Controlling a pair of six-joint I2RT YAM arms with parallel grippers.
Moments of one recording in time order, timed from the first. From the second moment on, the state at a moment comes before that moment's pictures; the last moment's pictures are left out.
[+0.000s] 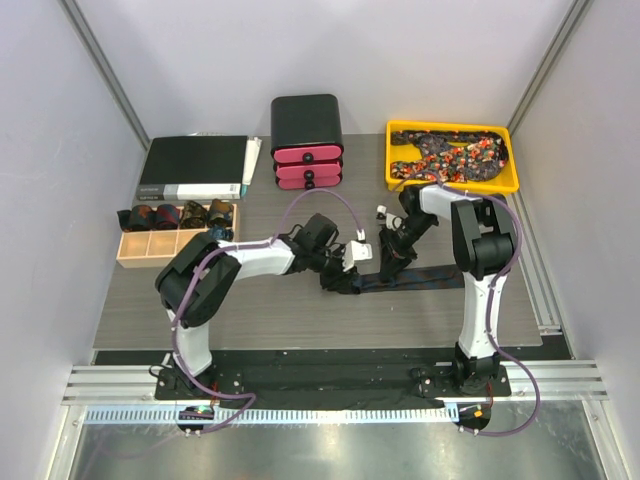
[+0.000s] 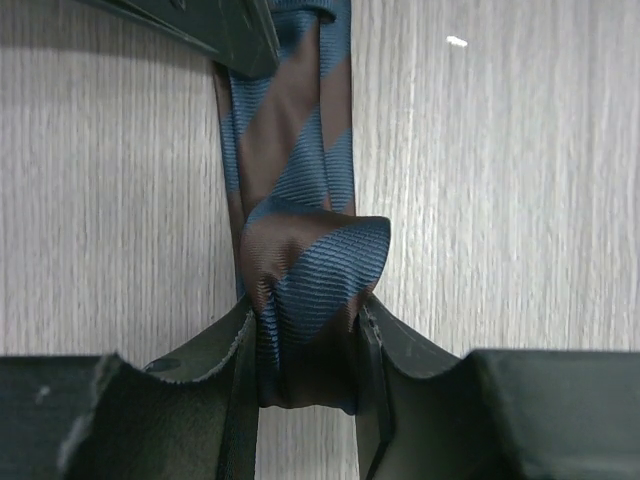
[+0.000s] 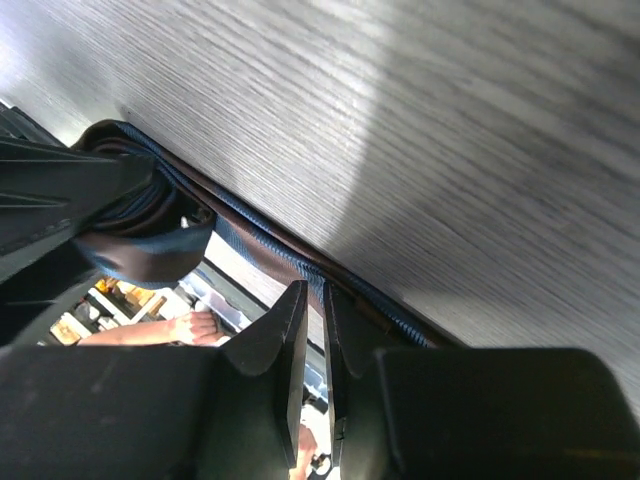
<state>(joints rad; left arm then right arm) -0.76 1.86 1.04 -0.06 0.64 0.50 0.20 2.13 1.40 -1.04 -0.63 -0.06</state>
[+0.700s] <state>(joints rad) -0.80 1.93 1.21 -0.20 0.33 0.38 0.16 2.15 1.48 -0.97 -0.66 -0.10</state>
